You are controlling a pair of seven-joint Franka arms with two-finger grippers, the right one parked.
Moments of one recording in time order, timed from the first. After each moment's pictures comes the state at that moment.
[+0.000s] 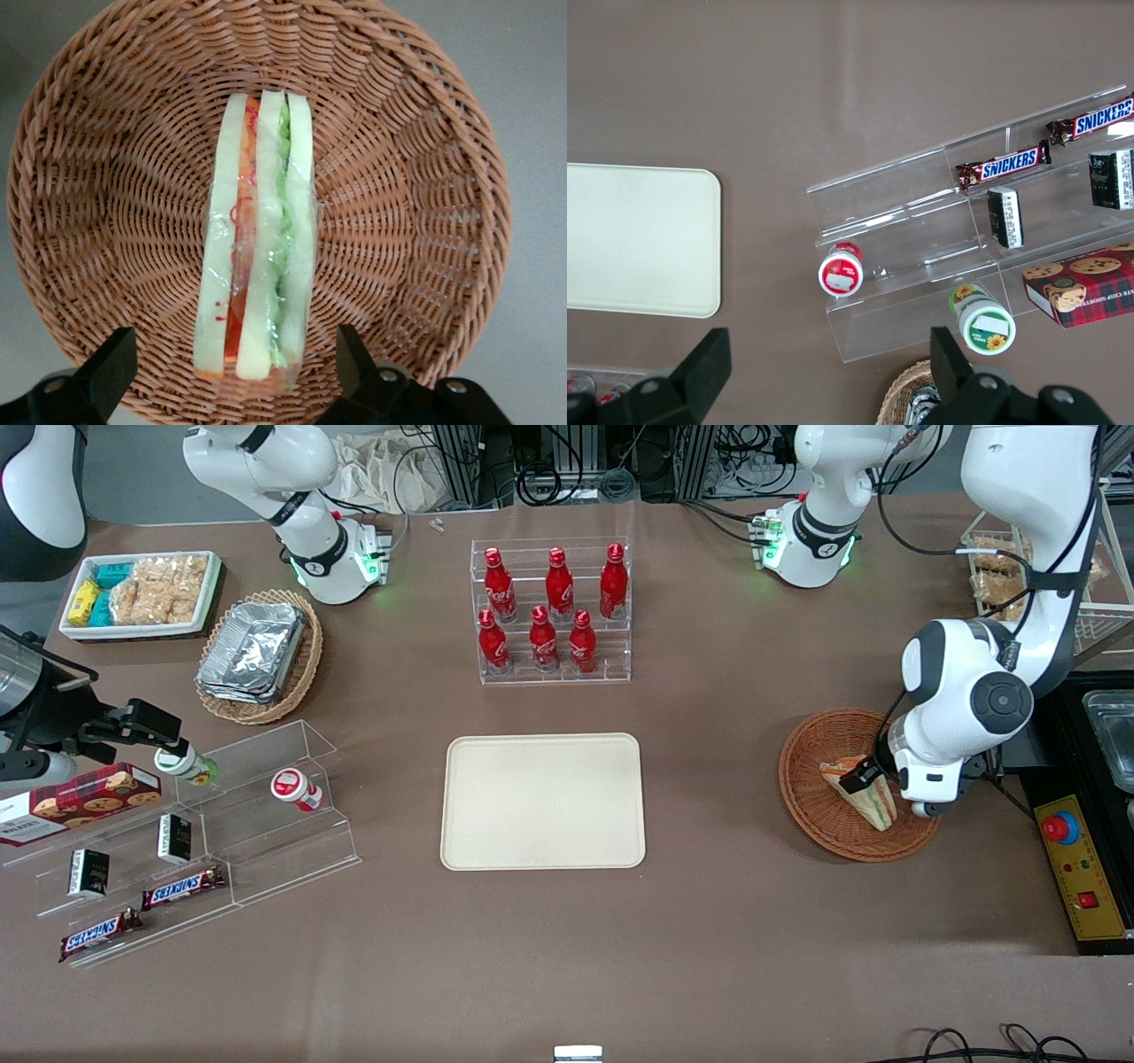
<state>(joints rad) 0.12 0.24 -0.17 -2.17 0.06 2.31 -0.78</state>
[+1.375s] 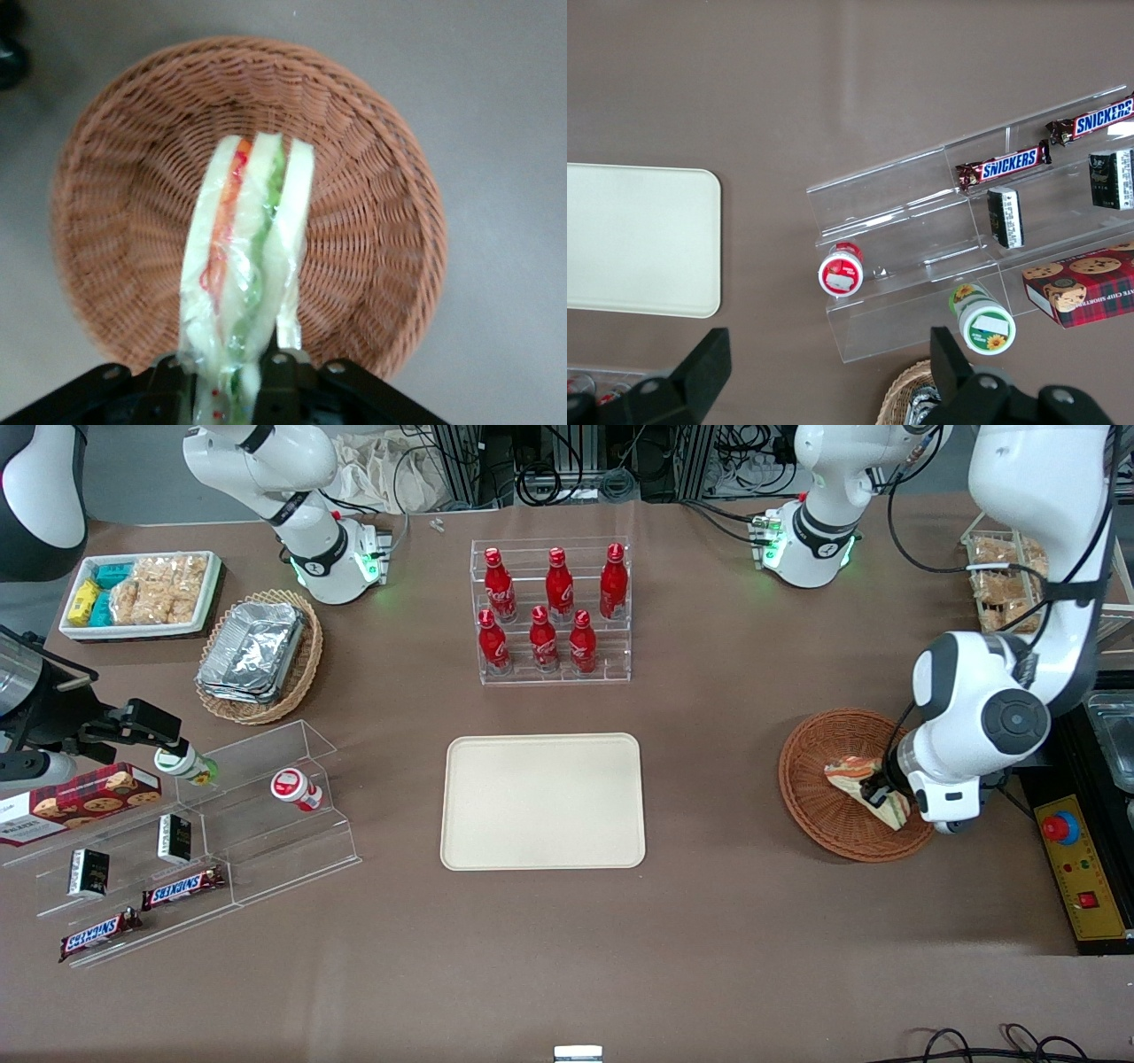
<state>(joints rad) 0.12 0.26 -0.21 -1.94 0.10 2.03 -0.97</state>
